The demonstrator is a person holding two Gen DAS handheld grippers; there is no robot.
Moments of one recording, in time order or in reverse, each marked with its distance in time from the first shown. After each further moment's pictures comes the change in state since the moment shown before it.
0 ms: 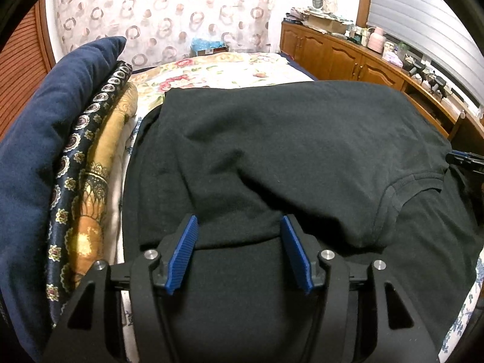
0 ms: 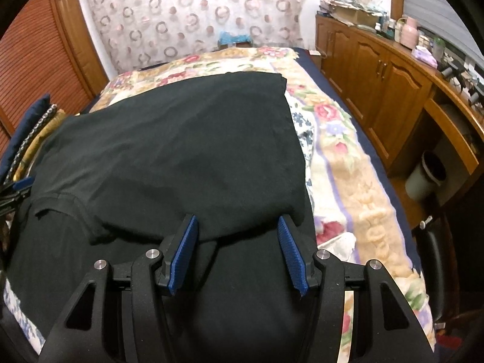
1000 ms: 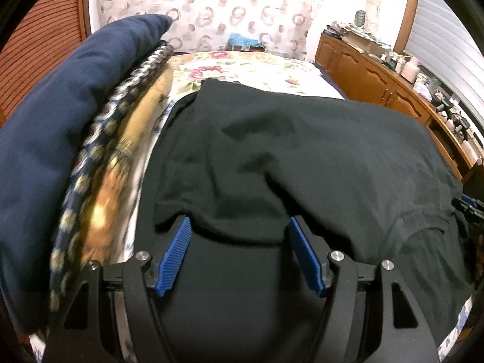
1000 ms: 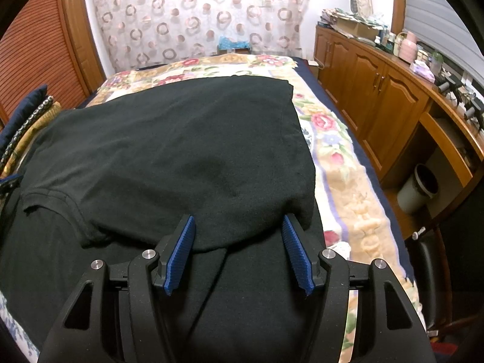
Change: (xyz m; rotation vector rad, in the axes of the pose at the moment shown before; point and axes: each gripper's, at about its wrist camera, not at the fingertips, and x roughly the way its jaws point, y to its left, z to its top) left arm 0.008 0.011 -0.001 -0.214 -0.002 0.055; right arm 0.006 0.010 -0.003 -0.047 -0.031 -0.047
